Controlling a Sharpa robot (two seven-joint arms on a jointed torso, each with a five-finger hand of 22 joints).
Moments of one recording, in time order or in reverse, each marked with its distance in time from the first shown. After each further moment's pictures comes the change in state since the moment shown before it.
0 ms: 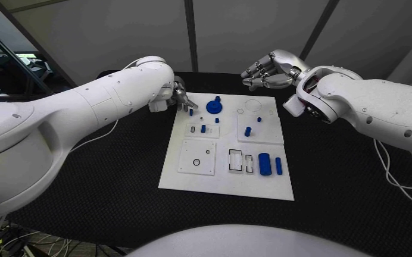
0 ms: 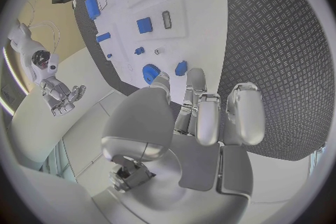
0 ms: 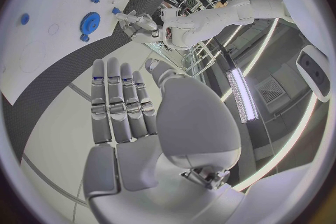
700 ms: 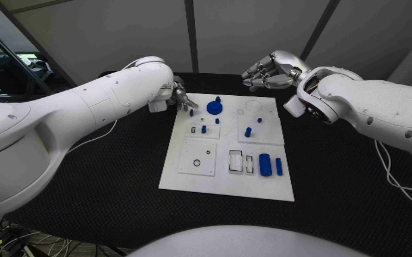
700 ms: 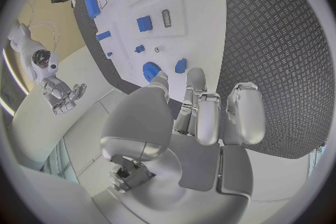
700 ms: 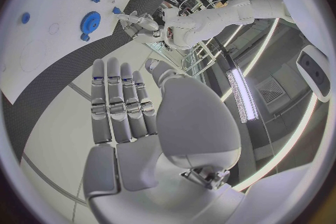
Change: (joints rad) left arm 0.003 -0.014 0.000 0.023 0.001 -0.022 -0.006; left_hand -0.028 -0.012 0.000 0.006 0.000 0.000 0.000 0.000 0.000 0.000 0.000 -0.004 0.000 0.000 0.000 -0.004 0.000 0.000 -0.004 0.004 -0.006 0.000; right arm 0.000 -0.001 0.000 -0.001 0.000 -0.002 -0.001; right_hand 0.000 0.000 -0.003 0.003 0.000 0.000 0.000 0.000 0.000 0.000 0.000 0.000 0.001 0.000 0.000 0.000 0.000 0.000 0.000 0.000 0.000 0.001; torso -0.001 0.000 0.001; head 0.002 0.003
